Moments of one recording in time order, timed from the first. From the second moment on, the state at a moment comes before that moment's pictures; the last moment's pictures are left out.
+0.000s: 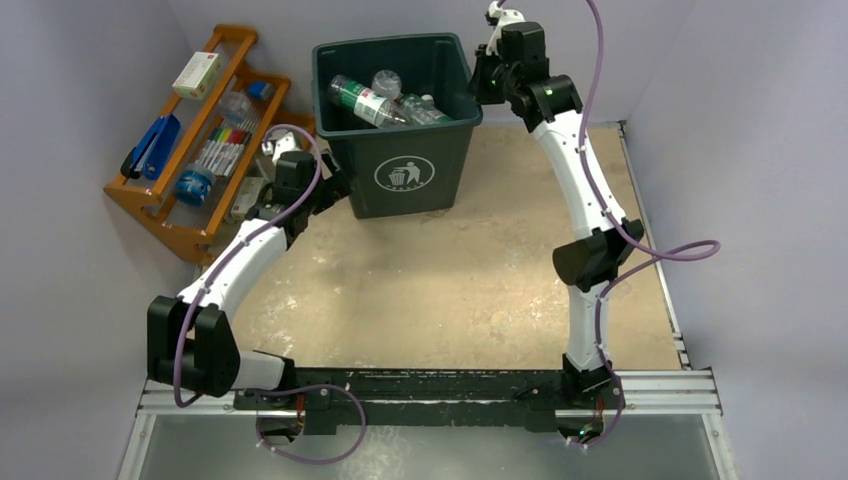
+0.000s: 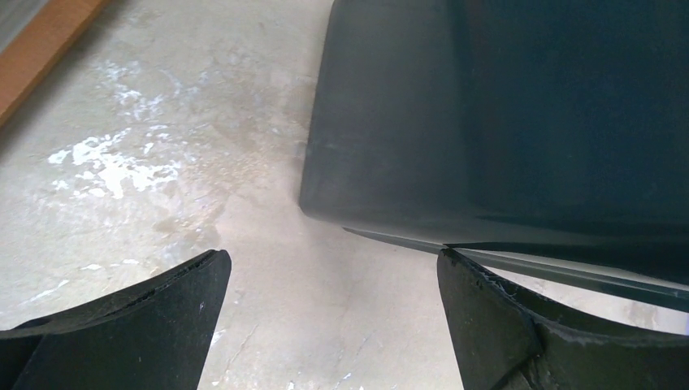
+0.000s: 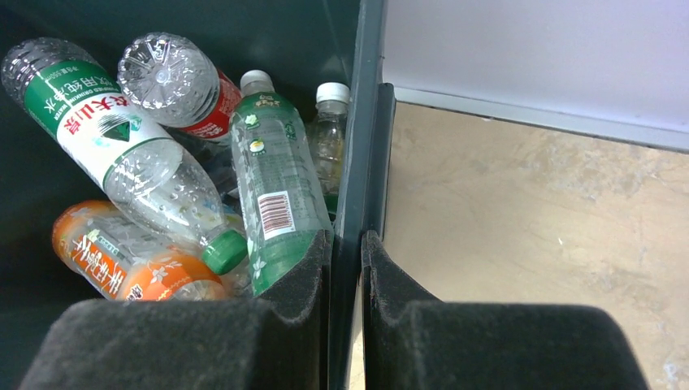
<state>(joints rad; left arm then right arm) -0.22 1.35 1.02 -0.25 -0.18 -0.69 0.38 2.09 2.51 -0.83 0.03 0.21</state>
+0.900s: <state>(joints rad) -0.35 1.46 1.11 -0.15 -0.09 -0.70 0.19 1.95 2.36 -0.91 -0.01 0.16</state>
